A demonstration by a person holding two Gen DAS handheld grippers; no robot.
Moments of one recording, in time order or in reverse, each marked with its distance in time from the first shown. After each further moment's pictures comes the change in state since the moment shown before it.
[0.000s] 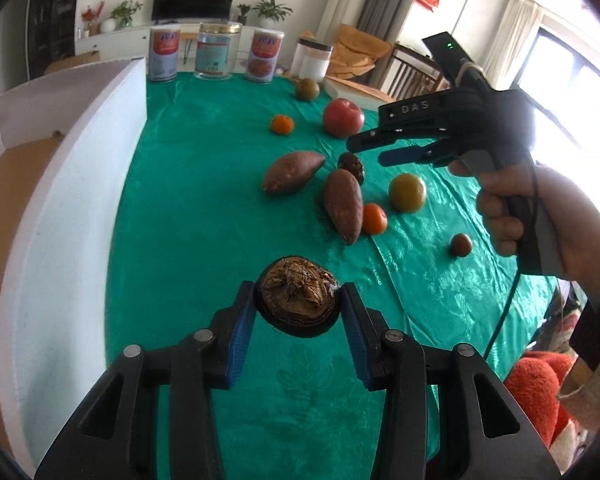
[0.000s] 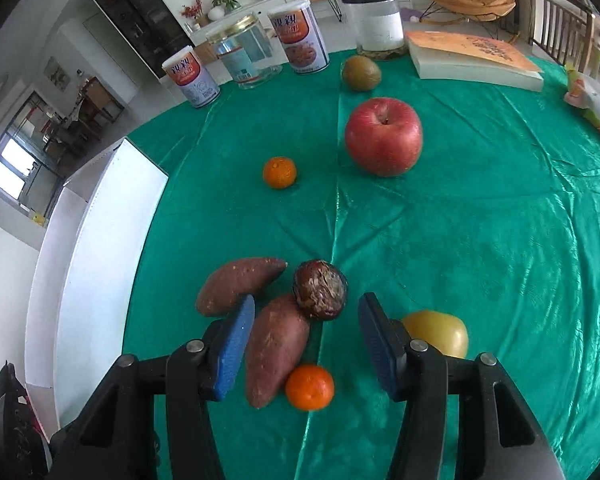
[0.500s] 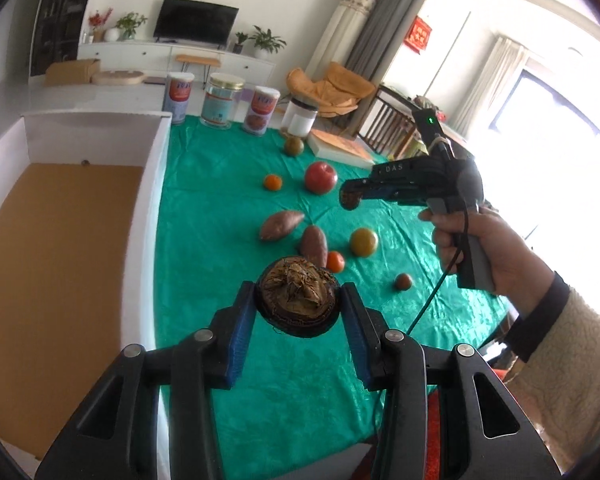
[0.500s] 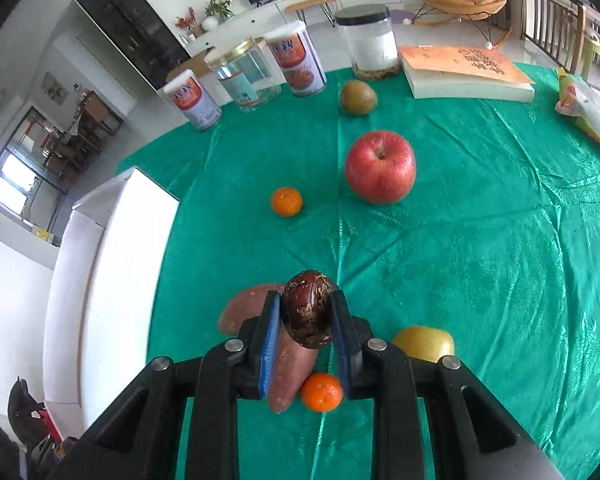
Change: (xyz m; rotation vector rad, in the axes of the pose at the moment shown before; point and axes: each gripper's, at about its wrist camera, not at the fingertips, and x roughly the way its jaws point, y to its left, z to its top) left arm -0.115 0.021 0.017 -0.073 -0.117 -0.111; right arm -0.071 0.007 -0.001 0.033 -0.094 0.086
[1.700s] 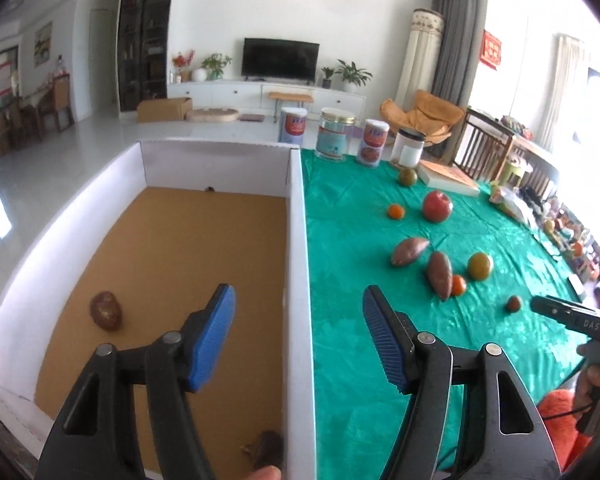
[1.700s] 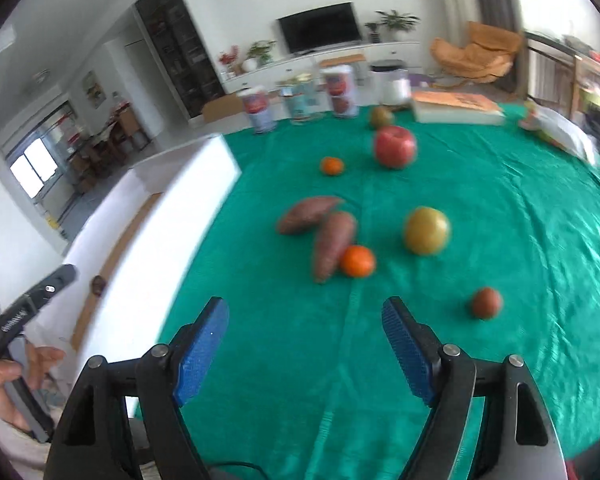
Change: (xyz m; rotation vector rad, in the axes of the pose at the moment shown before) left arm -0.008 0.040 -0.021 0.036 -0.149 0.437; right arm -0.067 -0.020 -0.182 -0.006 -0.231 -0.190
